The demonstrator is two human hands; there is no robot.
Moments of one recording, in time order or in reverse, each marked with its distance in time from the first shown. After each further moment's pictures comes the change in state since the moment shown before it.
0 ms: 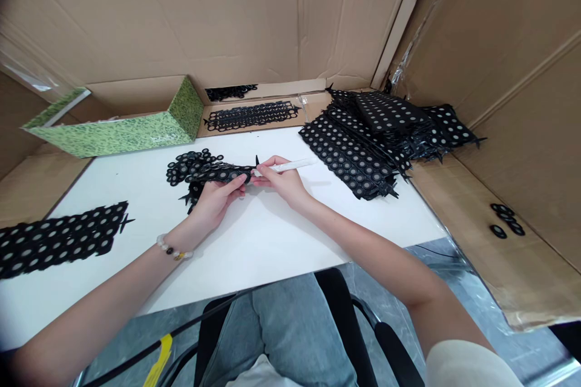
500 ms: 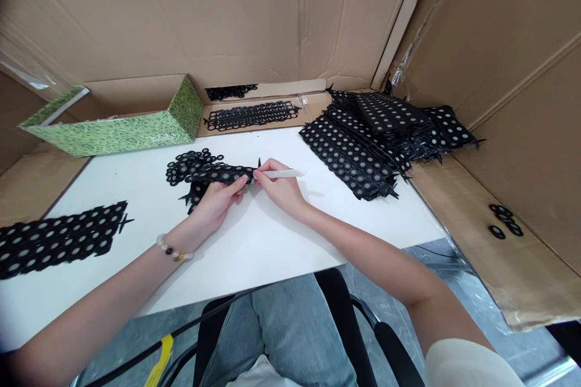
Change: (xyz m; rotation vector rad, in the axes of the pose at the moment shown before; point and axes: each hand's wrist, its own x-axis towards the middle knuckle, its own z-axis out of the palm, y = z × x) left_hand 0.001 -0.004 -0.004 0.125 -0.051 -0.015; right_hand -0.001 0.015 0.001 -0.451 0.060 -0.245
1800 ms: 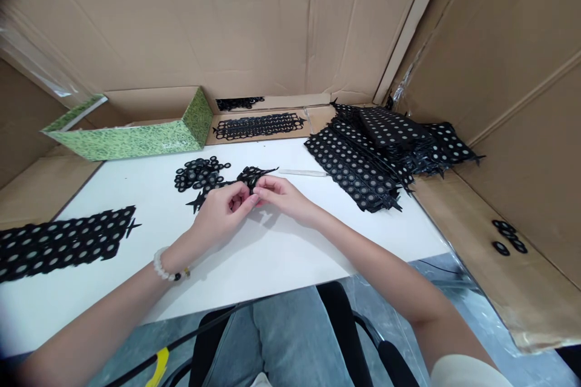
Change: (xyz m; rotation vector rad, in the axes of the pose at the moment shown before) left_hand -0.035 0.047 0.000 0.820 -0.090 0.459; right_hand -0.001 -0.020 -0.010 0.359 -0.433 0.124
